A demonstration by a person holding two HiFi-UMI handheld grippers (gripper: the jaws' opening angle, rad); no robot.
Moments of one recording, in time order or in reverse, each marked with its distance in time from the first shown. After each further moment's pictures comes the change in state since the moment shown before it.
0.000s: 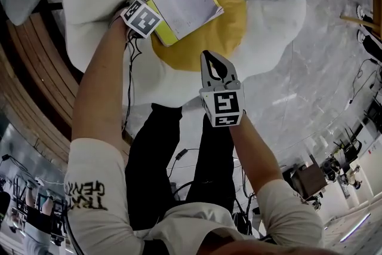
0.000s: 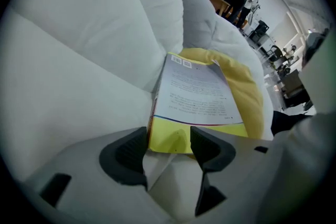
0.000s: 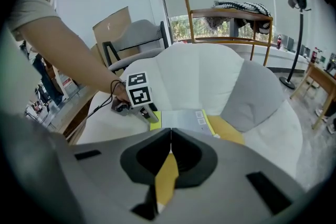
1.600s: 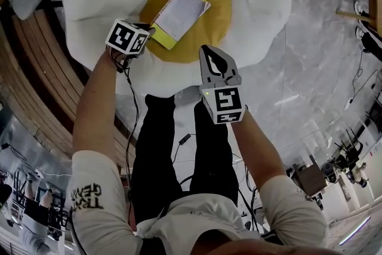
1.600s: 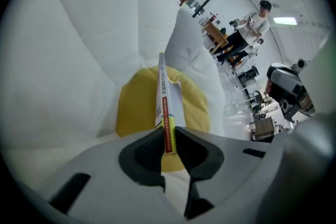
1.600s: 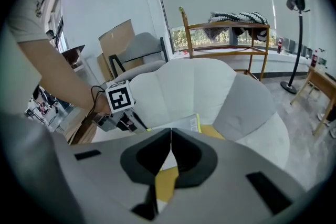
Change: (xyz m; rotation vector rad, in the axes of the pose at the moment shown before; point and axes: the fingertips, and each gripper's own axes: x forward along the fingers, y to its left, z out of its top) left arm -0.075 -0.108 0.002 -0.294 -0.105 -0.273; right arm -0.063 -0.031 0.032 -0.008 -0.054 0.055
